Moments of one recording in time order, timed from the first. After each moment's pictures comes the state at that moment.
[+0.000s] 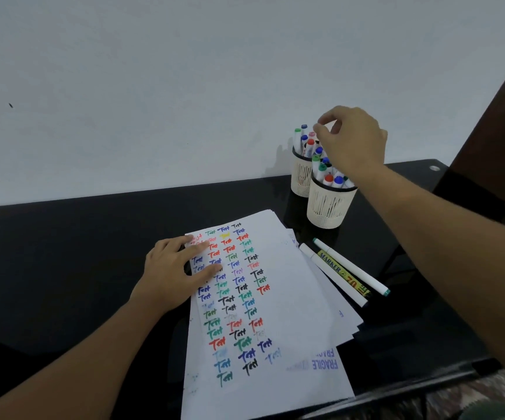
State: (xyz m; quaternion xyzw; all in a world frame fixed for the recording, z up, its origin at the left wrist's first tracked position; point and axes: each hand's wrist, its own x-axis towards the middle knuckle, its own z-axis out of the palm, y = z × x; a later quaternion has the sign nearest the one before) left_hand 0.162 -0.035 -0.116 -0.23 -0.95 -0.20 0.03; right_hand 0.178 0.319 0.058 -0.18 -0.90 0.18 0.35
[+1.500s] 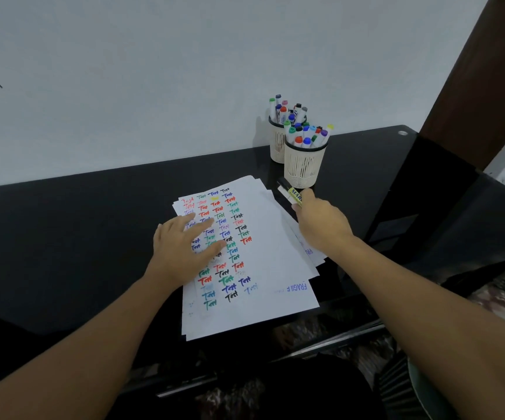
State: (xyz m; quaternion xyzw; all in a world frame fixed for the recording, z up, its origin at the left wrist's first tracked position) left_hand 0.233 -0.017 -0.111 -0.24 -0.95 -0.19 0.02; right_hand 0.318 0.268 -0.072 -0.18 -0.97 0.13 0.09
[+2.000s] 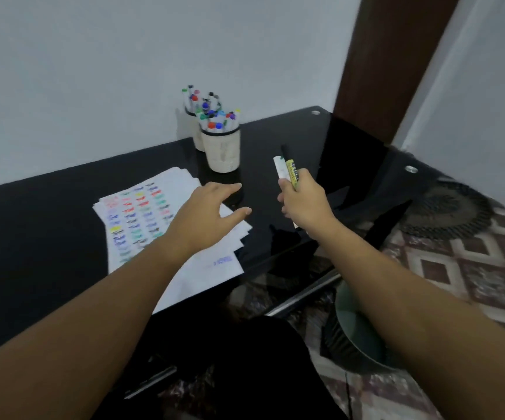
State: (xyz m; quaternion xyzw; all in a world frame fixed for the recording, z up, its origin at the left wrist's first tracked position) left_hand 0.311 0.137 -0.055 -0.44 -0.86 -0.27 -0.01; right_hand 0.429 0.319 -0.045 -0.32 -0.80 0.47 0.21
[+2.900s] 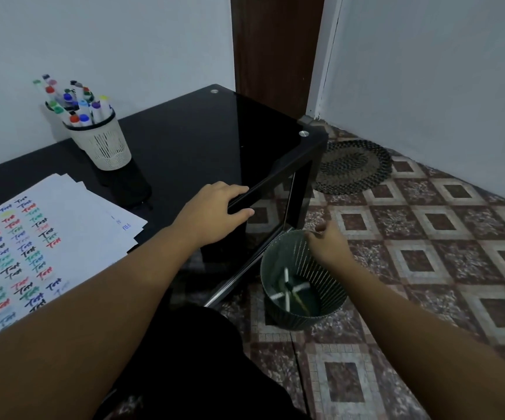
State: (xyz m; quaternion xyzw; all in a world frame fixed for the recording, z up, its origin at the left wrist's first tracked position) left_hand 0.430 0.277 -0.073 -0.58 -0.78 -0.21 -0.09; right_hand 0.651 0.423 -0.173 -0.56 -0.72 0.39 0.14
